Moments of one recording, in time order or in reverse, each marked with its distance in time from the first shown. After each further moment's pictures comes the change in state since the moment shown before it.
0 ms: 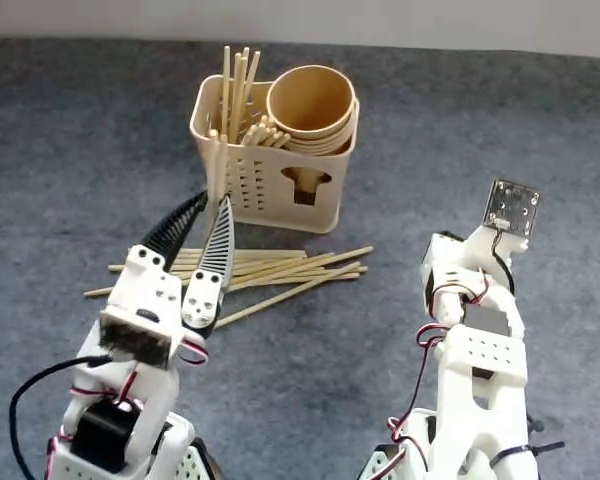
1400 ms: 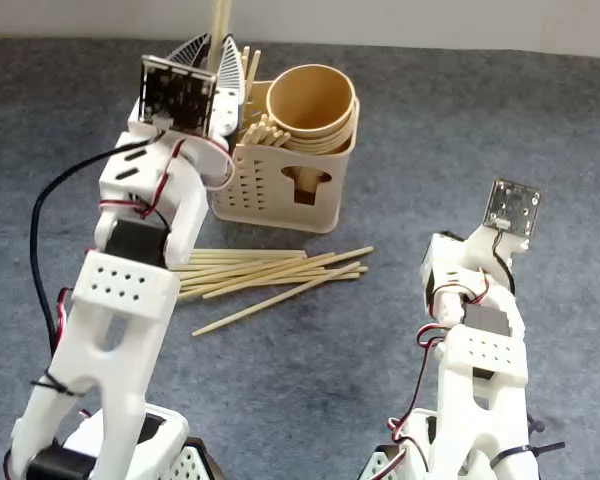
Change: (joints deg) left arm -8.4 73.2 -46.5 -20.1 0.0; right arm 0.1 0.0 0.0 0.0 0.0
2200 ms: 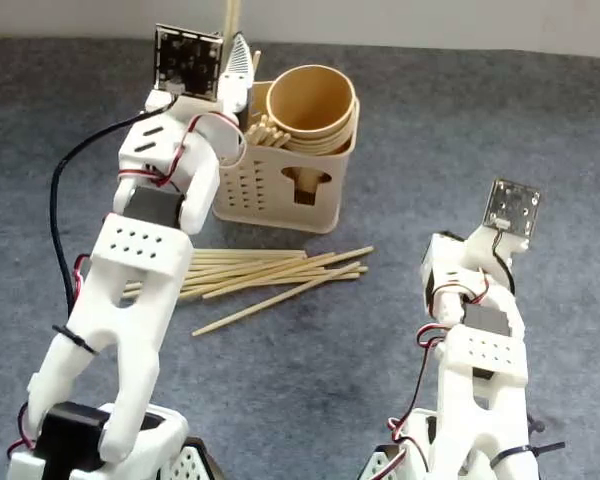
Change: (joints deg) left arm -1.1 11.9 -6.7 -0.1 4.8; right arm -0.1 0.0 0.0 0.0 0.0
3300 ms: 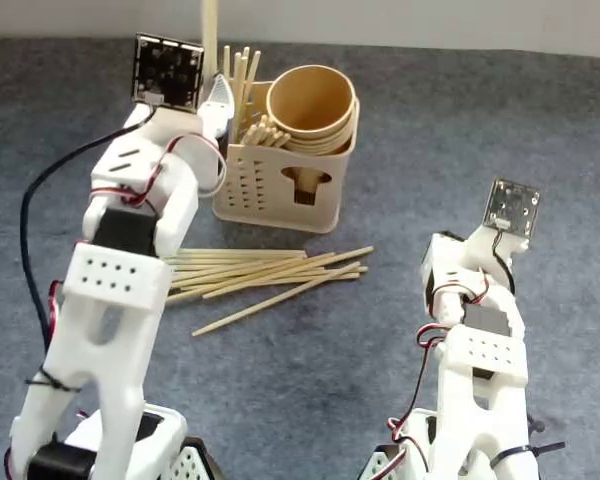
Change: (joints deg) left arm -1.5 -11.5 2.2 21.1 0.0; right arm 0.0 0.0 0.0 0.0 0.0
